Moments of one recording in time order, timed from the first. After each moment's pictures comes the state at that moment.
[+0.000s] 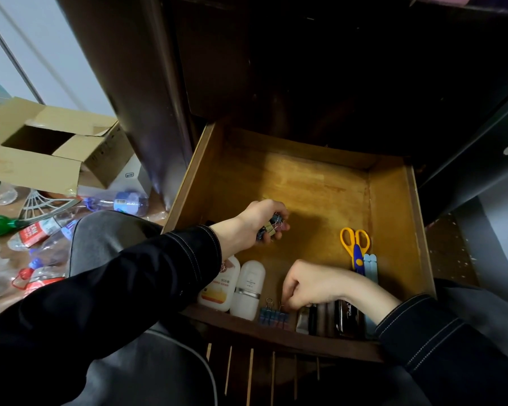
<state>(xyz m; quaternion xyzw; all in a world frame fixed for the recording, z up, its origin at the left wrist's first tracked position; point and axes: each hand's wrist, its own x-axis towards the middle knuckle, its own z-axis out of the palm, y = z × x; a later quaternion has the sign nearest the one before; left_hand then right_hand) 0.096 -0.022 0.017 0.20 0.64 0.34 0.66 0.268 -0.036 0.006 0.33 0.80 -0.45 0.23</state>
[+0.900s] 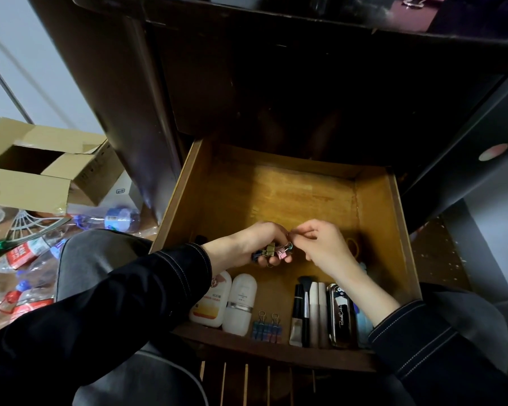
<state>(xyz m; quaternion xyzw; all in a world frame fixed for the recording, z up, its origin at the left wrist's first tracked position) 0.108 -0.027 0.020 0.36 0.55 0.25 0.71 0.273 -0.005 0.024 0.56 0.65 -0.46 -0.22</state>
